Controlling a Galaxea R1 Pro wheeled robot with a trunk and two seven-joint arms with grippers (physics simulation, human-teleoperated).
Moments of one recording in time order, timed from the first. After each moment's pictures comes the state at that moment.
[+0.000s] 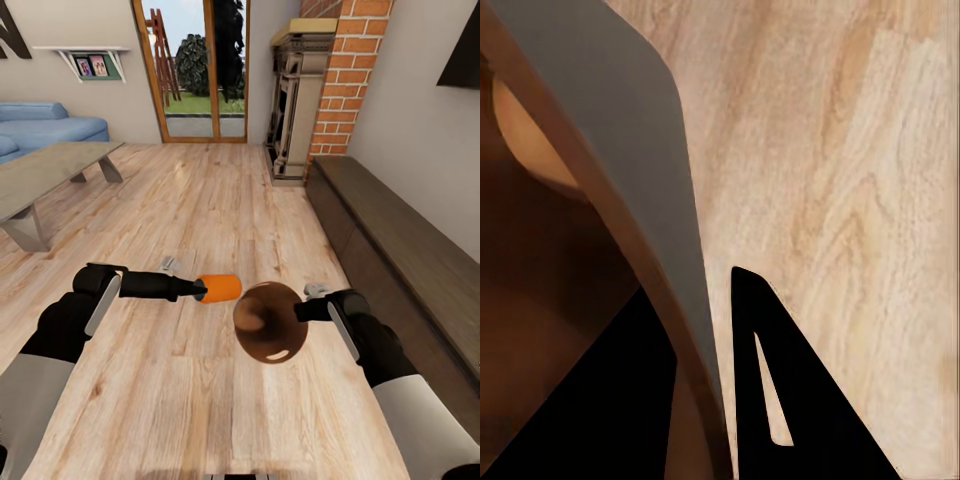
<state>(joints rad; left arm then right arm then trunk) -0.87 0.27 -0.21 -1.27 0.24 0.98 -1.08 -0.77 -0.10 0.20 -1.20 -0.06 1.04 0.23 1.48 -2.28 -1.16</state>
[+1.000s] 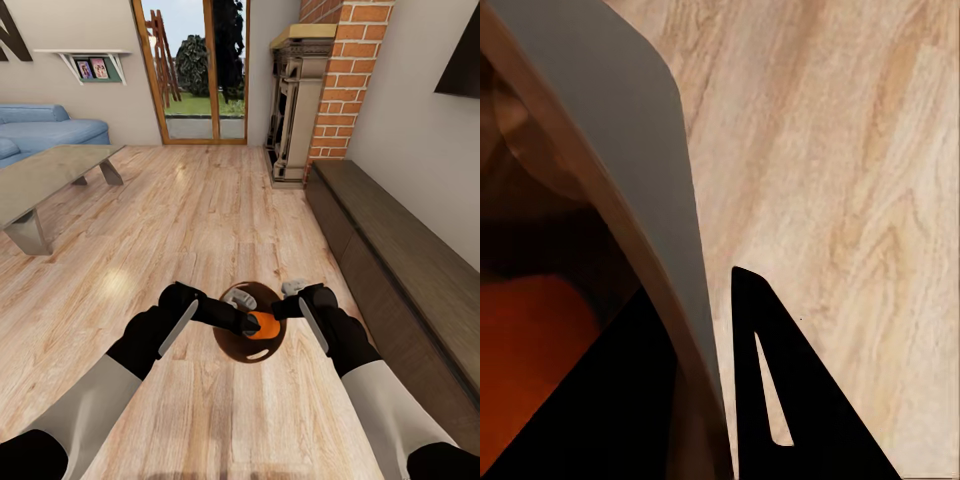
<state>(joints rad) -0.87 0.00 -0.52 -1.15 0.23 1.01 -0.67 -0.84 0.03 0.25 -1.08 -0.06 1.05 0.13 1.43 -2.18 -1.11</state>
